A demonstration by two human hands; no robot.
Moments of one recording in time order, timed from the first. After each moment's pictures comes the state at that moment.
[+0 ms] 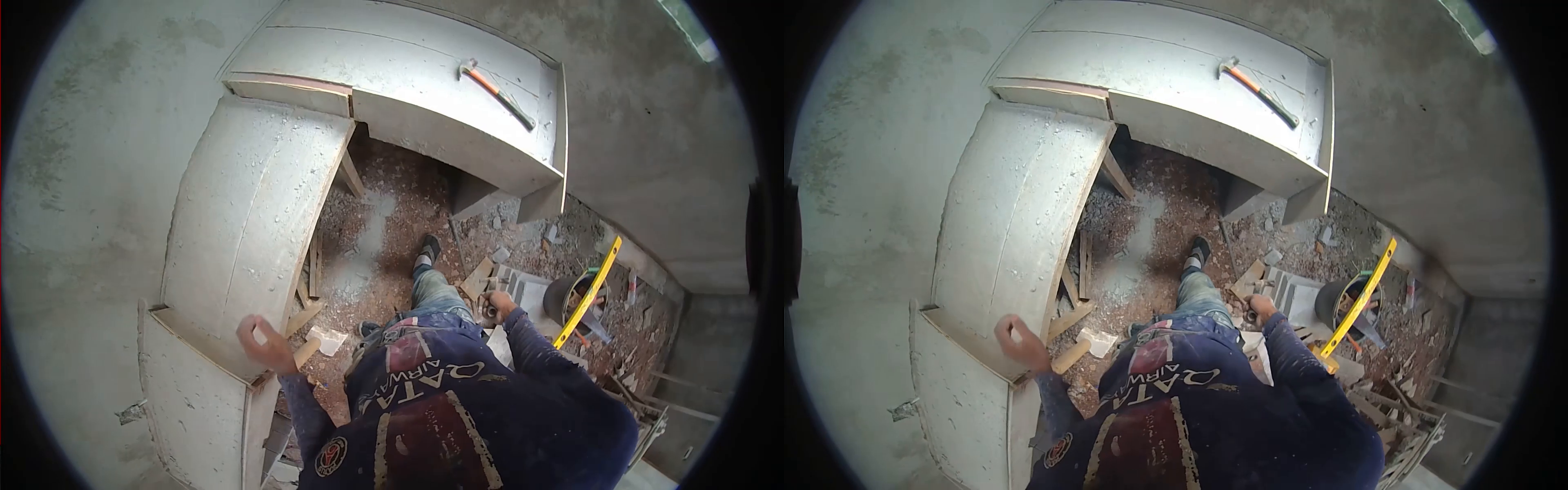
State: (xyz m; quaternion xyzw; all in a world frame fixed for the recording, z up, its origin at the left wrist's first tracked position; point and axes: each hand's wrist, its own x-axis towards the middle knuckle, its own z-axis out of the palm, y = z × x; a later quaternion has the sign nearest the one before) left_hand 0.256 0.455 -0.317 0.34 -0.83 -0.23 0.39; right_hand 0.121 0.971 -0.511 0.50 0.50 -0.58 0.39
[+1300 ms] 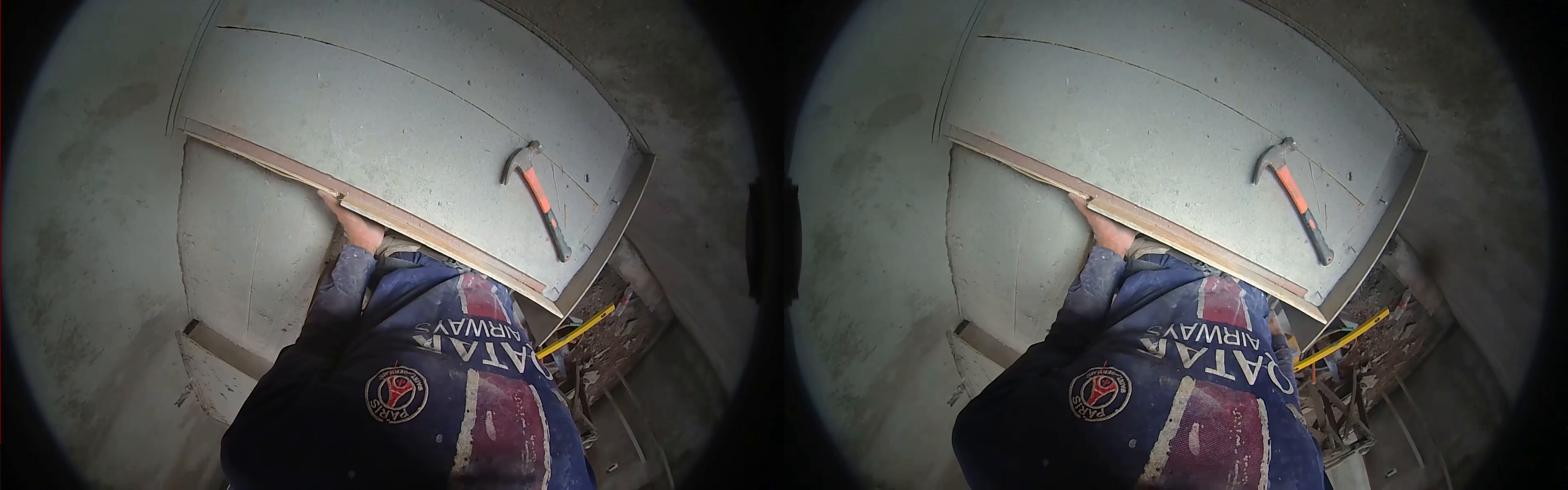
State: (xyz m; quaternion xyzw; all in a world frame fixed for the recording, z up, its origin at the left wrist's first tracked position) left_hand -0.256 0.546 -0.353 0.46 -0.33 -0.81 0.11; right_hand -0.056 1.010 -0.436 0.33 0.73 -0.30 0.52
